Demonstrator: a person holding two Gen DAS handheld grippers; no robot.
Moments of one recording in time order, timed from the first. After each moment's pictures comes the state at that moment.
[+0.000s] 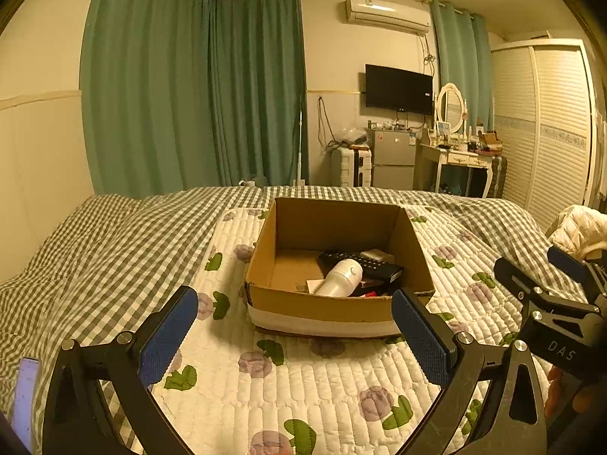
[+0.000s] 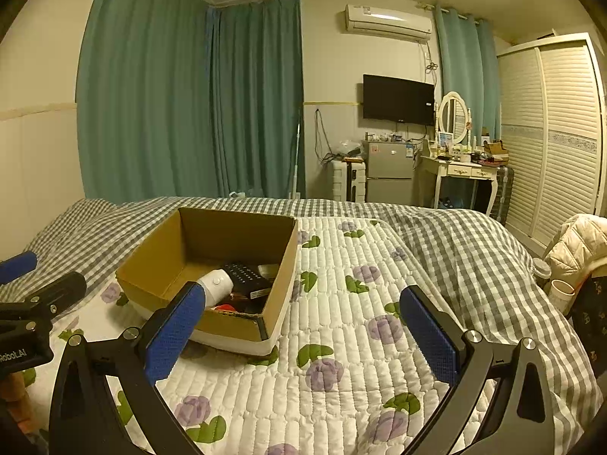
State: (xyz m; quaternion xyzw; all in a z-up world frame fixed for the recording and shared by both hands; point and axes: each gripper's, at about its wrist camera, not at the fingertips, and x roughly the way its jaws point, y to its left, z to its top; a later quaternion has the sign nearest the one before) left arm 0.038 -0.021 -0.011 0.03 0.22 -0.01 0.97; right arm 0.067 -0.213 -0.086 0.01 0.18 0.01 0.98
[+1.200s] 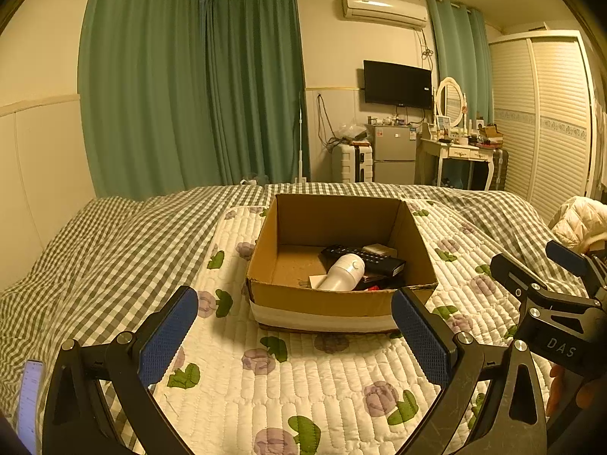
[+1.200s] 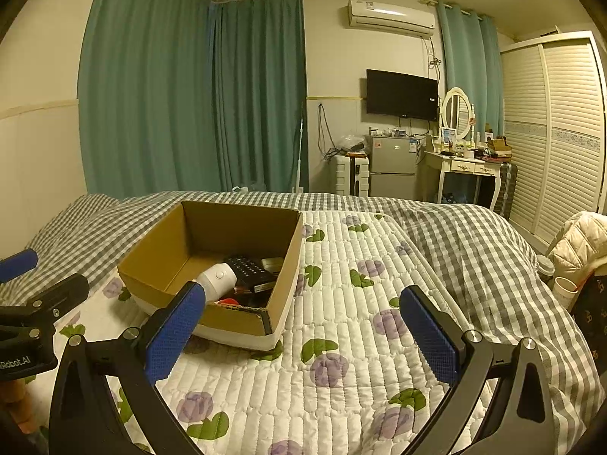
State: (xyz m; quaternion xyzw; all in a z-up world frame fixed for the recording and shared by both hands) left arm 0.036 -0.022 -0.013 0.03 0.22 0.00 0.97; right arm 0.070 -0.210 -0.092 0.01 0.19 0.01 0.98
